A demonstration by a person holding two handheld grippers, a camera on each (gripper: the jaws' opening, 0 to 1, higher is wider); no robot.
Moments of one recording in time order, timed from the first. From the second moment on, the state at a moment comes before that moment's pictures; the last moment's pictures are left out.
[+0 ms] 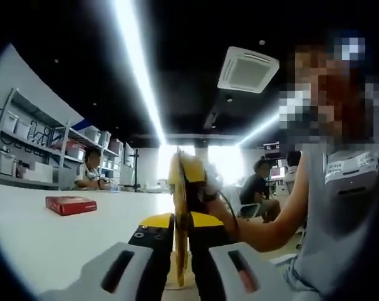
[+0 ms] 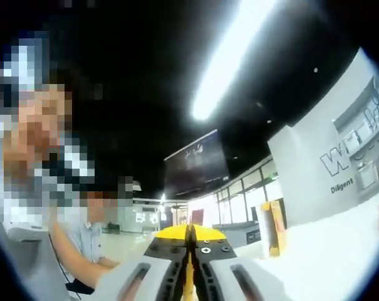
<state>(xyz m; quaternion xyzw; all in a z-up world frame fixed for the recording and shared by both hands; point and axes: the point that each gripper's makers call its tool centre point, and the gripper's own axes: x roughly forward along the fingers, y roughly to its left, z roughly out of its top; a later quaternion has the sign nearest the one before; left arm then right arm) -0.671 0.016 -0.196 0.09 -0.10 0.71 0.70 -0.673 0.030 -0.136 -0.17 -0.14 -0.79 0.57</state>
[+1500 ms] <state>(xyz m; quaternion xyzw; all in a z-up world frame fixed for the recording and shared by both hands) -0.670 0.019 -0.203 0.10 -0.06 0.71 0.69 -0.666 0.032 -0.151 -0.19 -0.12 -0.79 0.57</state>
